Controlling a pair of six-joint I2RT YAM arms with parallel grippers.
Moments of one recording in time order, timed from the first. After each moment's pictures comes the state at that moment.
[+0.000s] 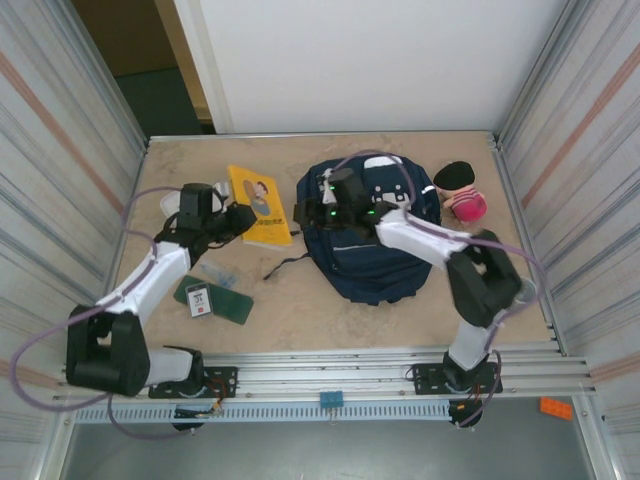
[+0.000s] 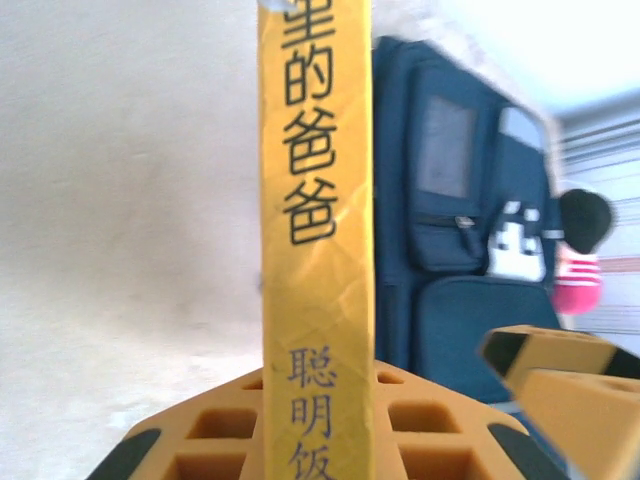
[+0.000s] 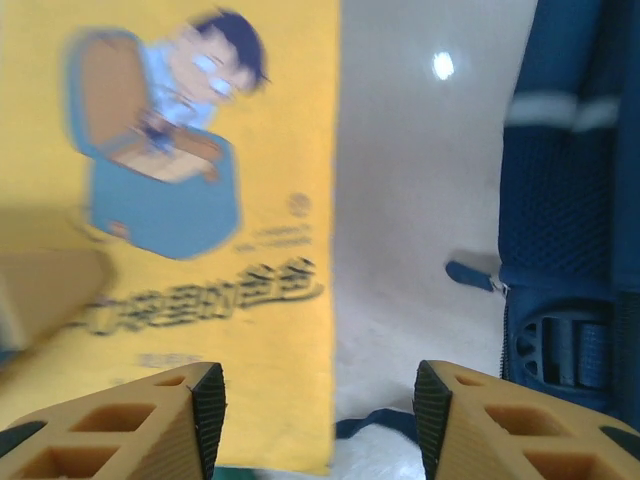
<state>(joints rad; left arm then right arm) -0.23 1.26 0.82 -0.19 0.35 -0.72 0.68 1.70 1.21 -0.09 -0.26 0.73</state>
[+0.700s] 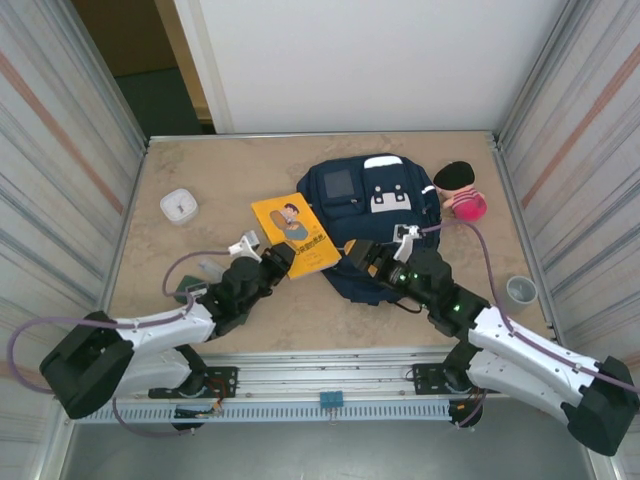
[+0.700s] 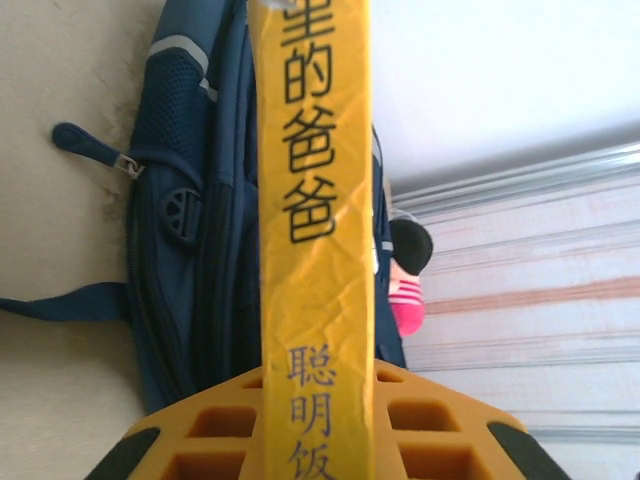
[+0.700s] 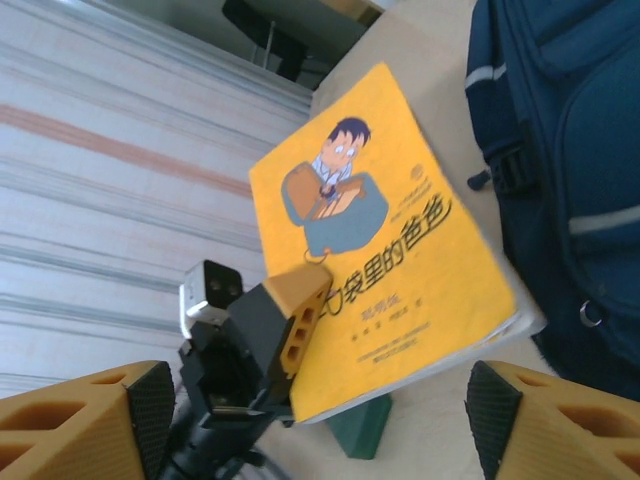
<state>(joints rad) -0.81 1.18 0.33 0.62 -0.25 -1.29 0.83 0.81 0.47 0.12 0.00 1.18</state>
